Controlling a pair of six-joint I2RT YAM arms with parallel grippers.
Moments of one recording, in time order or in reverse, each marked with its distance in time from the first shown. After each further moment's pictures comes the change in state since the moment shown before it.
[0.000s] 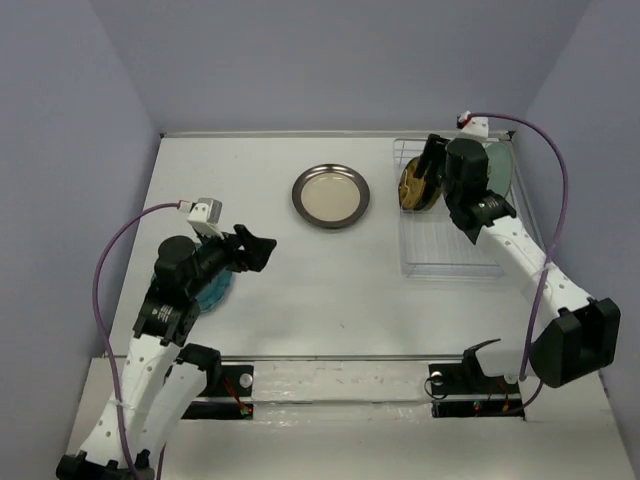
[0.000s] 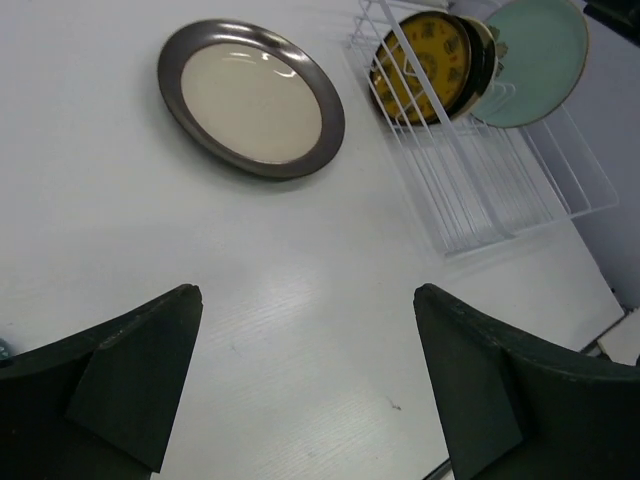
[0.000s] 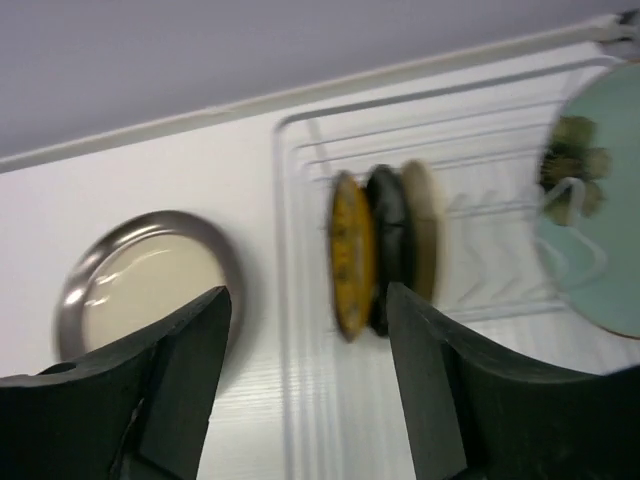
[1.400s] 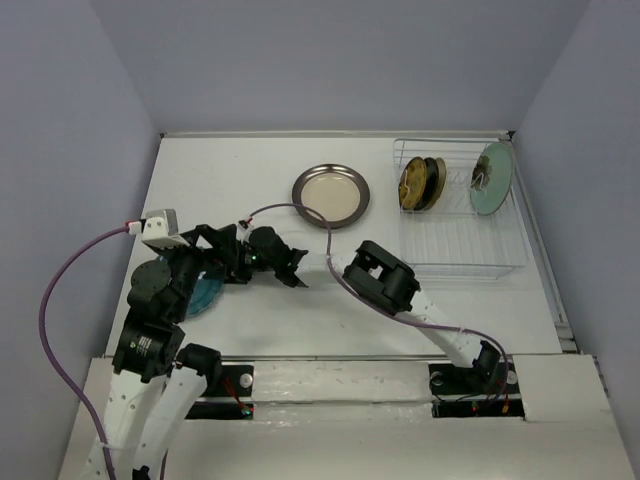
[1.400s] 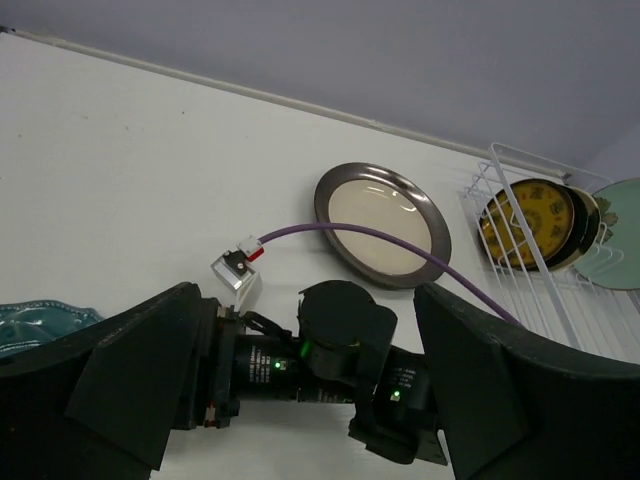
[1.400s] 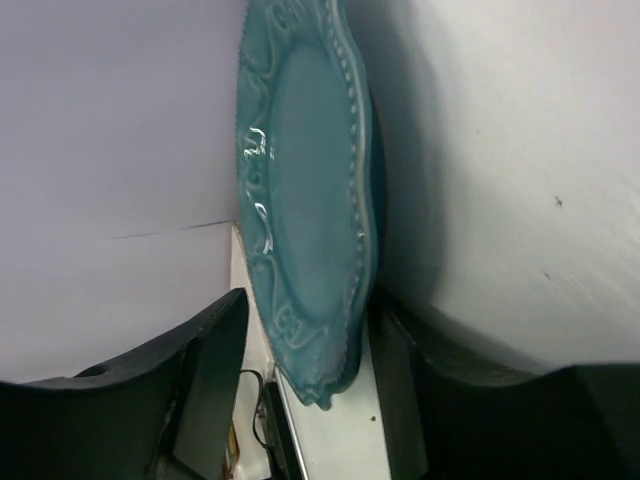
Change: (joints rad) left arm -0.022 -0.198 0.079 -0.102 -0.469 0.032; right arm 0.729 1.247 0.649 0.649 -0.787 0.892
